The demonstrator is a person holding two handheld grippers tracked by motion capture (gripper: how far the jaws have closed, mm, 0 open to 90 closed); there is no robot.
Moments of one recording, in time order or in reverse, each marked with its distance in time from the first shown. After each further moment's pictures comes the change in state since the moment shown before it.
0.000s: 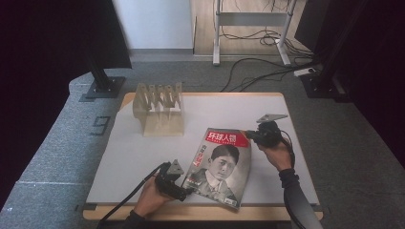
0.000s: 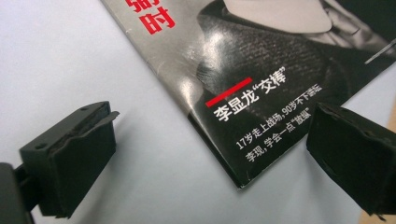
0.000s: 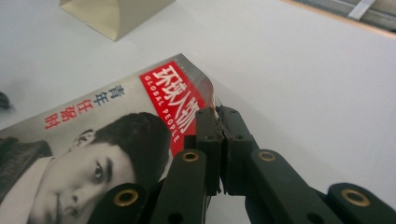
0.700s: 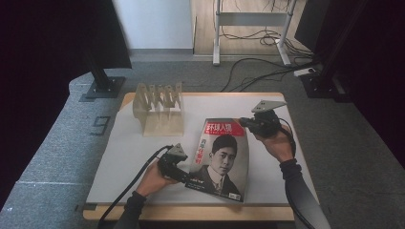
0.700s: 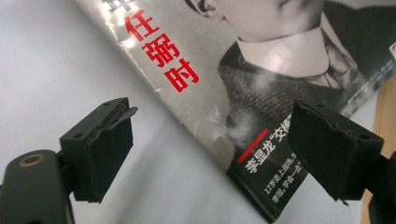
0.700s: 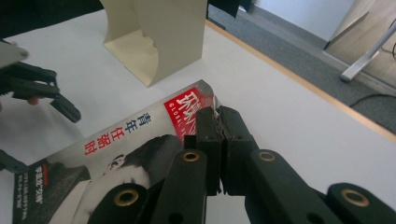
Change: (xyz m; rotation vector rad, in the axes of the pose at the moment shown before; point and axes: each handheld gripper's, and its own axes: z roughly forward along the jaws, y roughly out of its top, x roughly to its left) left arm 0.031 0.045 -0.004 -0.031 -0.108 0.030; right arm 0.031 0.058 -0.039 -0.096 0.020 -0.172
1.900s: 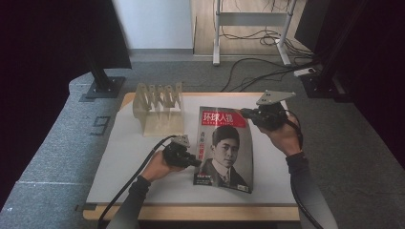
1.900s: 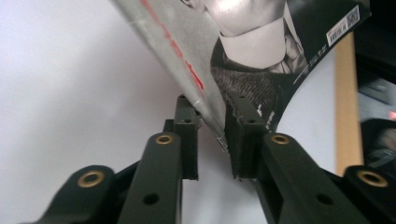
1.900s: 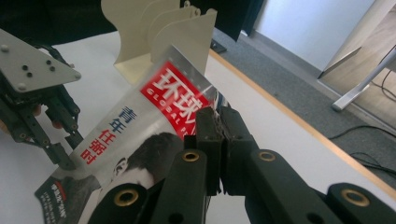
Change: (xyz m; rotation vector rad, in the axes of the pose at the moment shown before) left arm 0.019 0.032 -0.003 -0.028 -0.135 0.076; right arm 0.000 0.031 -0.032 -0.077 0.004 -0.083
